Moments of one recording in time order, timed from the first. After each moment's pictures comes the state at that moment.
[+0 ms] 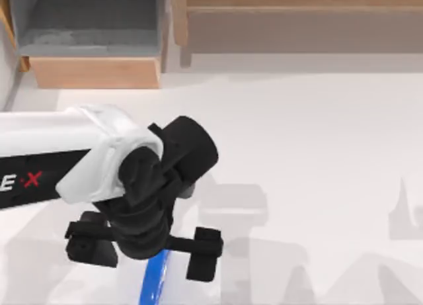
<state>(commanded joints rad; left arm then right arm) -0.79 1.65 0.98 -0.89 -0.01 -0.61 0.00 0.00 0.00 0.00 0.00 0.00</state>
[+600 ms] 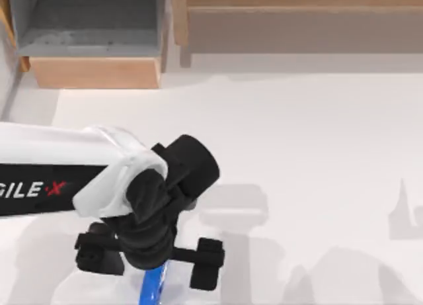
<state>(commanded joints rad) -0.79 1.72 0.90 -0.74 -0.01 -0.61 0.00 0.00 0.00 0.00 0.00 0.00</state>
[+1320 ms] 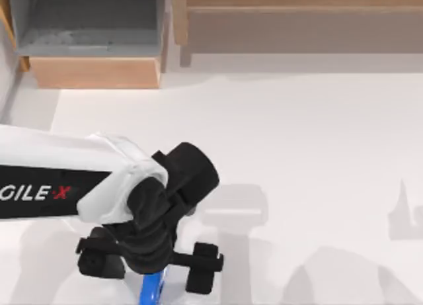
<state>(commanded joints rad) -0.79 1.76 0.87 -0.67 -0.01 -0.61 0.00 0.00 0.00 0.00 0.00 0.00</state>
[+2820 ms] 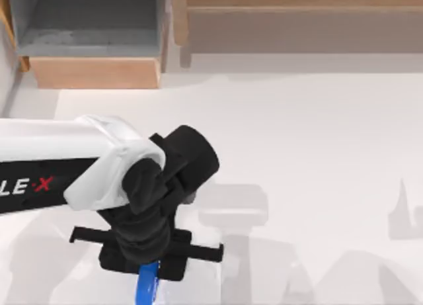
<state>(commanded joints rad) -0.79 1.67 0.94 -0.81 -0.01 -0.60 0.00 0.00 0.00 0.00 0.00 0.00</state>
